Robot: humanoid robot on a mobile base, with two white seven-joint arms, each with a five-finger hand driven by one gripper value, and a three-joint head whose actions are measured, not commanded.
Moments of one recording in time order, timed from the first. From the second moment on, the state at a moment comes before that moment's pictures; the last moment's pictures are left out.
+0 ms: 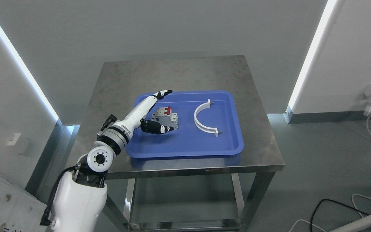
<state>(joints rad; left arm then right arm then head) -0.68 0.08 -0.19 -1.43 -0.55 0.13 -0.52 0.09 0.00 0.00 -0.25 0.07 0.02 -0.14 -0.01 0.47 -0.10</state>
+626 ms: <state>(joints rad) -0.71 0.06 -0.17 -1.34 -0.62 0.12 -0.53 0.09 0.00 0.00 -0.25 0.07 0.02 -0.14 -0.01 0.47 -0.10</state>
